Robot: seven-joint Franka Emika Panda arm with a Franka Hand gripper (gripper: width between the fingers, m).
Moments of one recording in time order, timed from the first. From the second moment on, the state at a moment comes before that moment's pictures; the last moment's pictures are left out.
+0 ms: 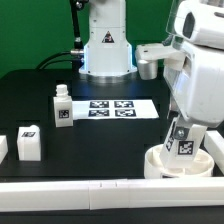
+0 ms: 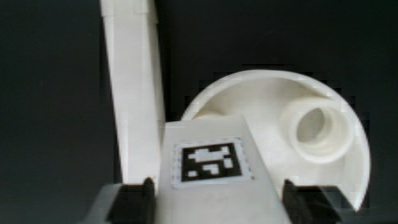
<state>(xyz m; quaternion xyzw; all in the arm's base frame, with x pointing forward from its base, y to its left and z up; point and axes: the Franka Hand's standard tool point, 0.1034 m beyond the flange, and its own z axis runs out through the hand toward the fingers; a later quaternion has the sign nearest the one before) 0.639 0.056 0.087 0.76 0.64 -0.06 0.08</state>
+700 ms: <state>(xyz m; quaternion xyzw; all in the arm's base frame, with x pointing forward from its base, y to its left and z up) 0.635 0.055 0.087 0.96 0.27 -0.04 0.07</state>
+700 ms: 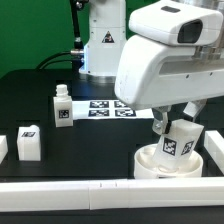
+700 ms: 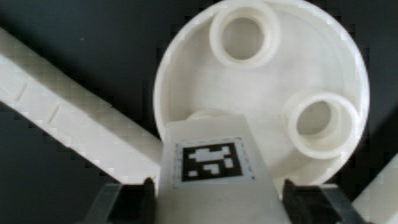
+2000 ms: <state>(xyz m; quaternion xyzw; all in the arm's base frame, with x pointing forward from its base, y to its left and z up) 0.643 0.073 0.083 0.87 -0.49 0.02 -0.02</state>
